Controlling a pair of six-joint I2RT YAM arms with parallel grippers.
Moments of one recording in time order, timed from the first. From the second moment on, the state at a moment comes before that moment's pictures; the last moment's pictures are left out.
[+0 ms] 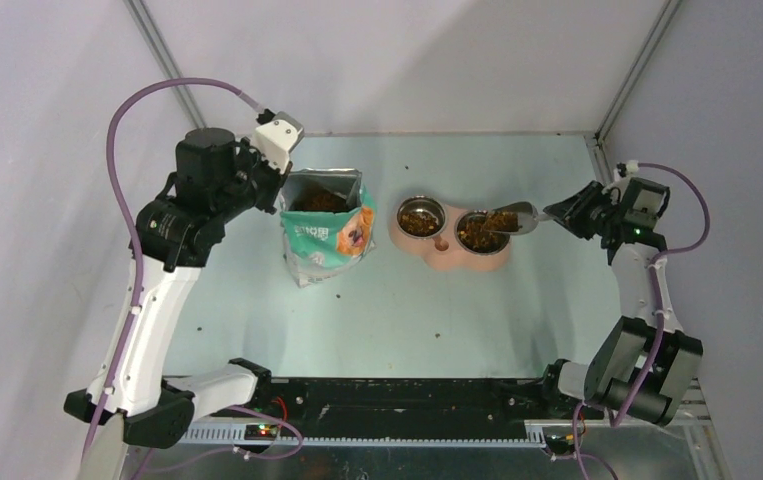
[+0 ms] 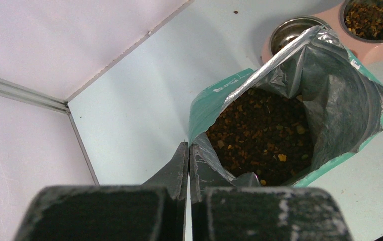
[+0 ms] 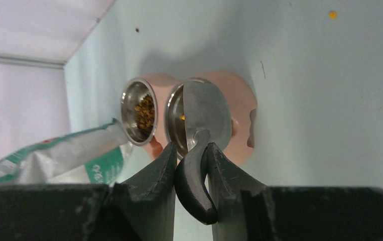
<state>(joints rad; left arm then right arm) -0.37 1.15 1.65 -0.93 0.03 0.36 -0.38 1.27 0.90 -0.25 -0.64 0.56</state>
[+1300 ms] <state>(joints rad) -0.36 1.24 1.66 -0.93 0.08 0.35 0.14 1.10 1.13 -0.53 -0.18 -0.23</state>
